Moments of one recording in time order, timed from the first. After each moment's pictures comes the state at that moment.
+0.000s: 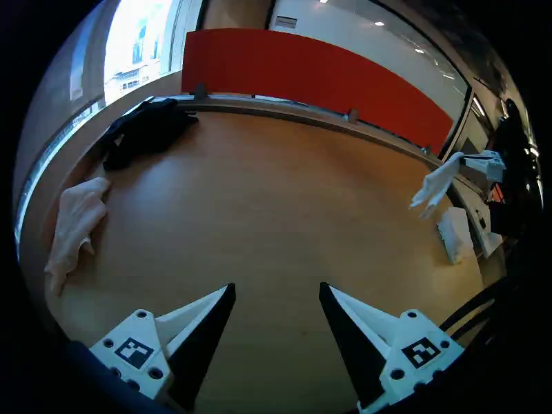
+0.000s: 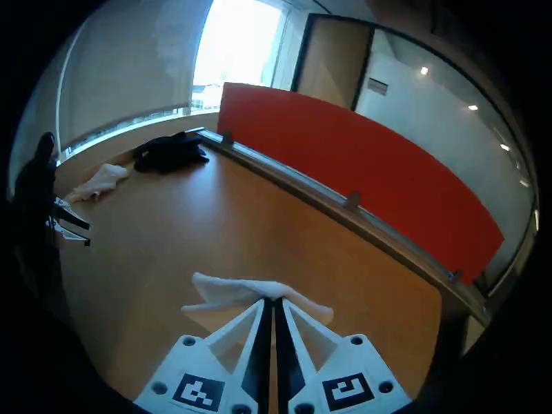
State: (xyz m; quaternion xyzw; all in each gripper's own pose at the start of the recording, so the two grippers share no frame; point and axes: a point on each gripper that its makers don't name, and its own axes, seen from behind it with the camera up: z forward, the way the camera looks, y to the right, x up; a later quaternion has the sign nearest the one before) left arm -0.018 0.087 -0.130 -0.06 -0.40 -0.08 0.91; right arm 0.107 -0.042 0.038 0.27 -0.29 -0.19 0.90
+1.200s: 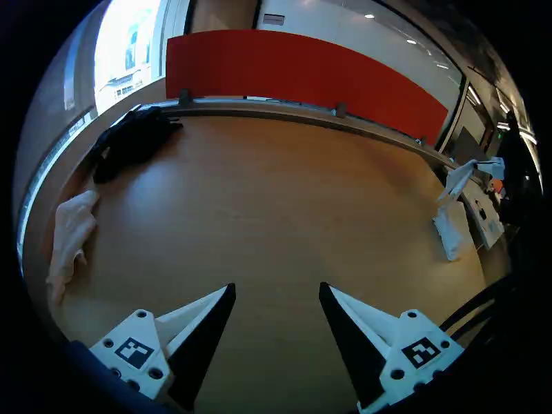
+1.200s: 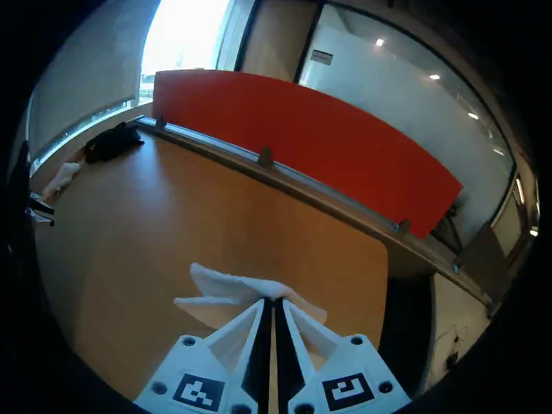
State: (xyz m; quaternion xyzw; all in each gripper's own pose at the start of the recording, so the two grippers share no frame) left arm -0.009 0.126 -0.120 -0.07 -0.40 -0.05 0.91; right arm 0.112 0.170 0.046 0.15 -0.34 -0.18 0.91
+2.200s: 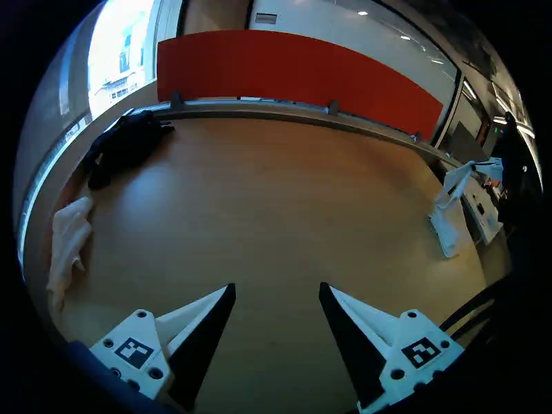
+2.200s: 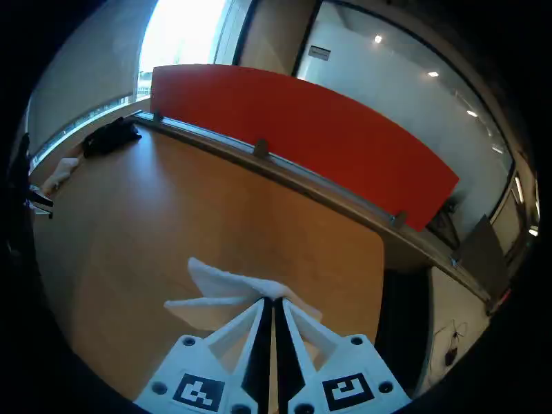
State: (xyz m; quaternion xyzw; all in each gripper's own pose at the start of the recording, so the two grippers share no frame) left arm -0.006 0.138 -0.117 -0.08 -0.40 -0.04 0.91; right arm 0.103 0.188 0.038 0.15 -0.34 -0.19 0.91
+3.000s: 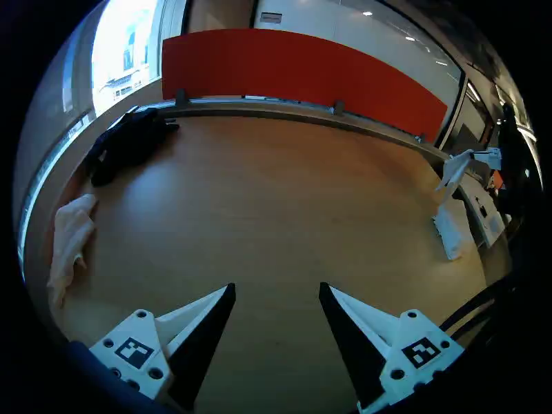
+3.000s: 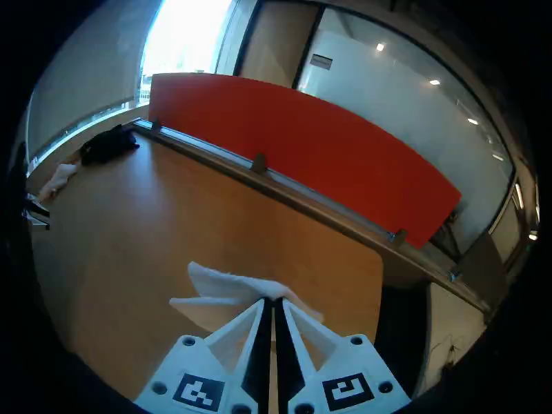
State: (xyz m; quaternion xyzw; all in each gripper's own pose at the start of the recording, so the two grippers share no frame) left arm -0.007 0.134 -0.114 -0.07 -0.41 -0.05 0.91; right arm 0.120 0.175 0.079 0.15 -0.32 -0.19 0.91
